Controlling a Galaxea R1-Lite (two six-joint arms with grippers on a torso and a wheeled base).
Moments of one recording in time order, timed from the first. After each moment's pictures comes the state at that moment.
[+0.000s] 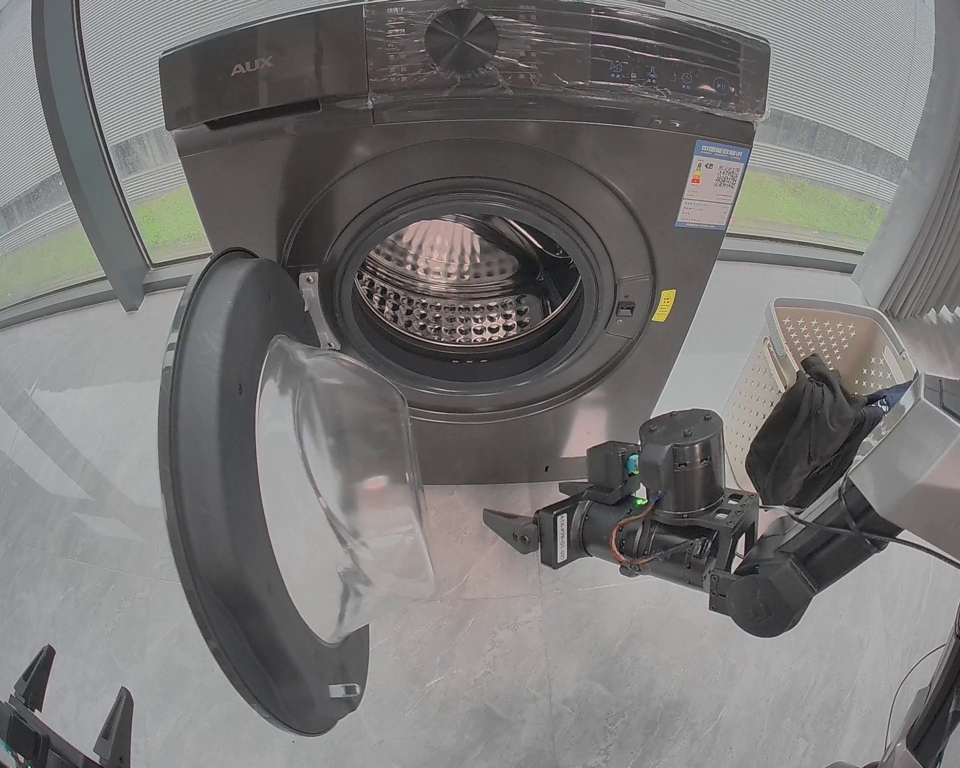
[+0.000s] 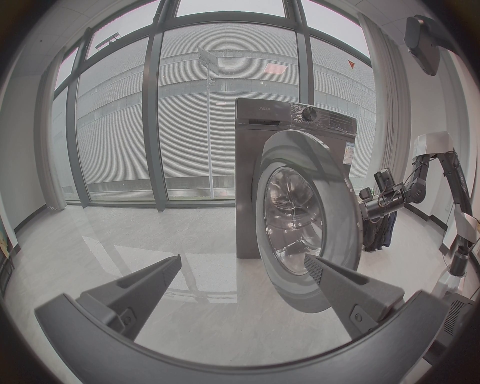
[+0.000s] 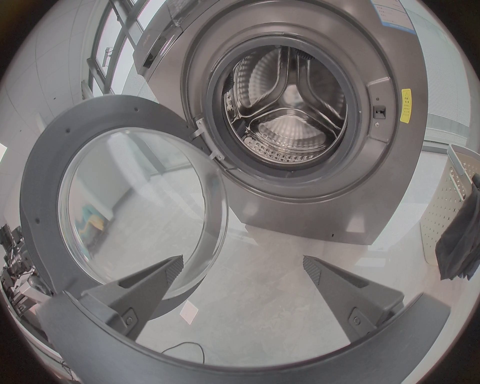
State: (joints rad) left arm 0.00 0.02 -0.02 0.00 -0.02 0.00; right arm 0.69 2.04 -0.85 -0.86 0.01 0.20
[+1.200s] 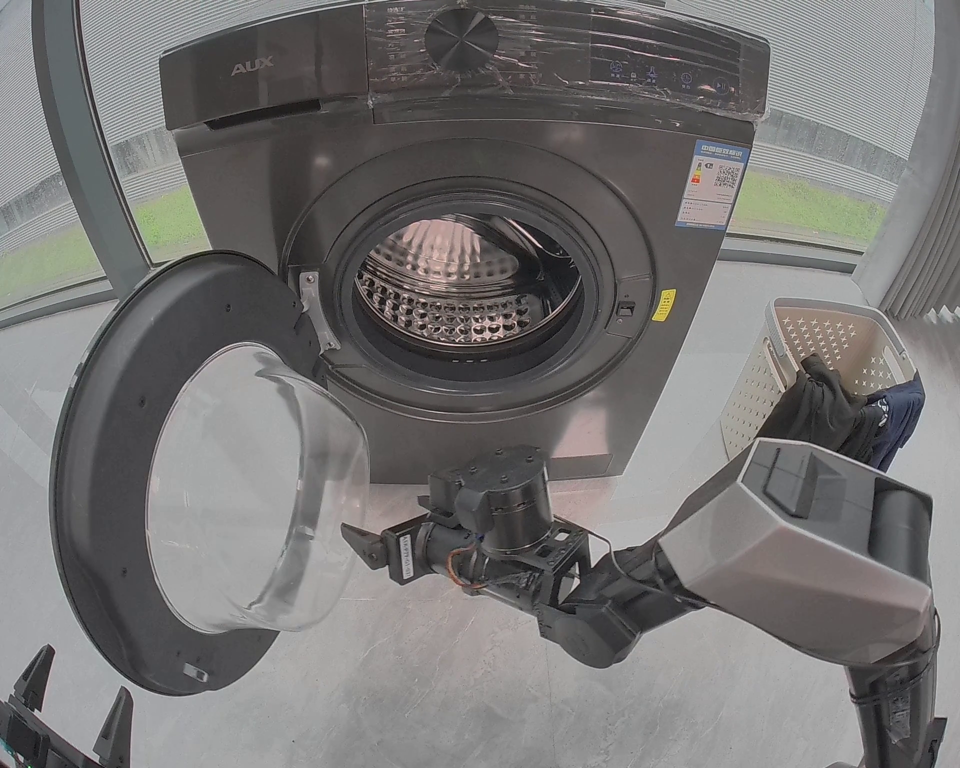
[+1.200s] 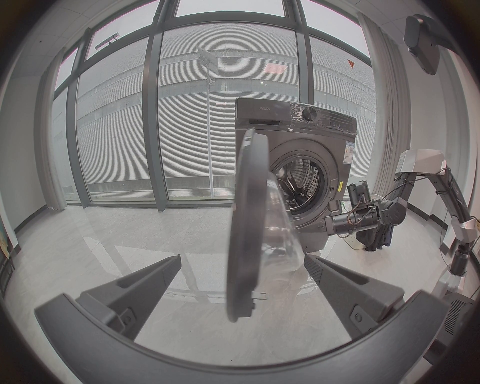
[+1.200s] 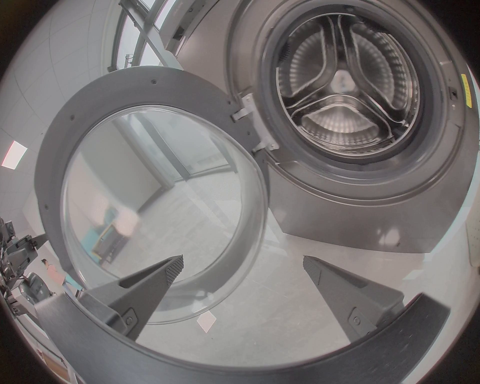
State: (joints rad) left arm 0.00 0.02 -0.02 0.00 -0.02 0.00; right arm 0.86 2.38 -1.30 -0.86 0.00 0.25
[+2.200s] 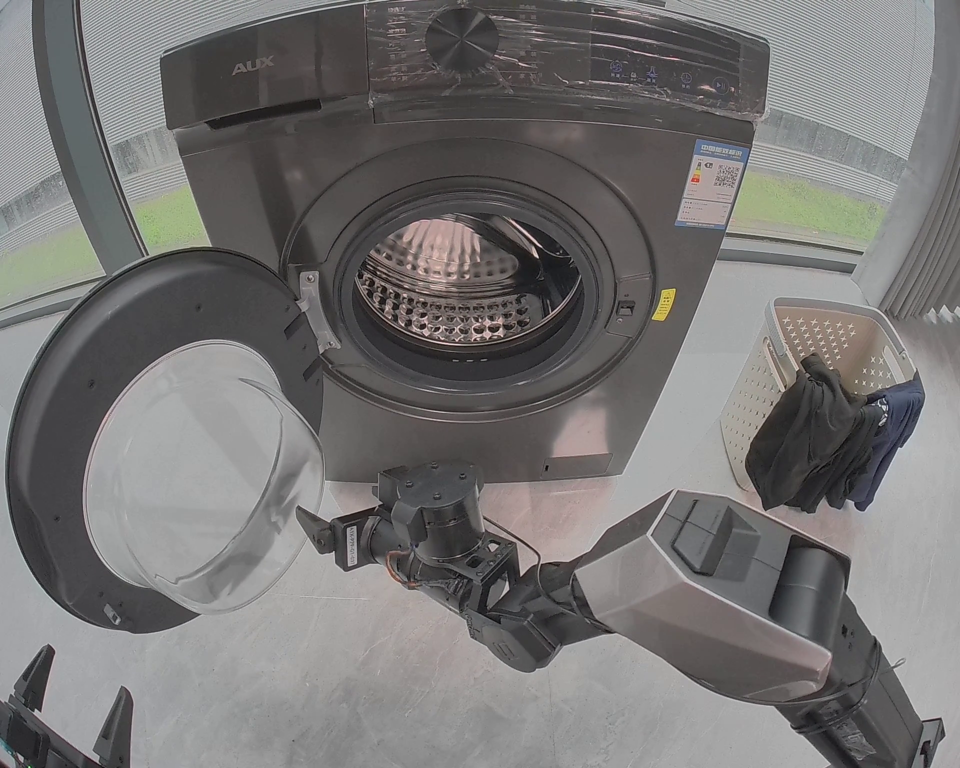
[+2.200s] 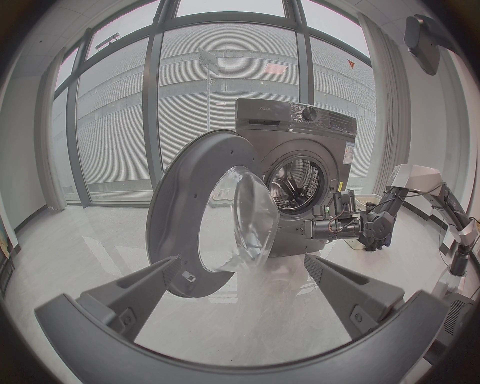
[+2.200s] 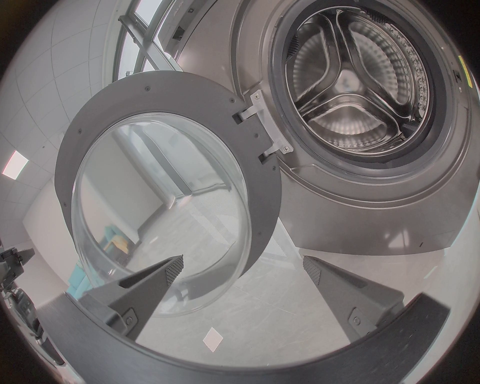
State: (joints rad) left arm 0.00 0.02 -0.02 0.00 -0.02 0.00; right arm 0.91 2.59 -1.62 -0.85 -0.07 0.31
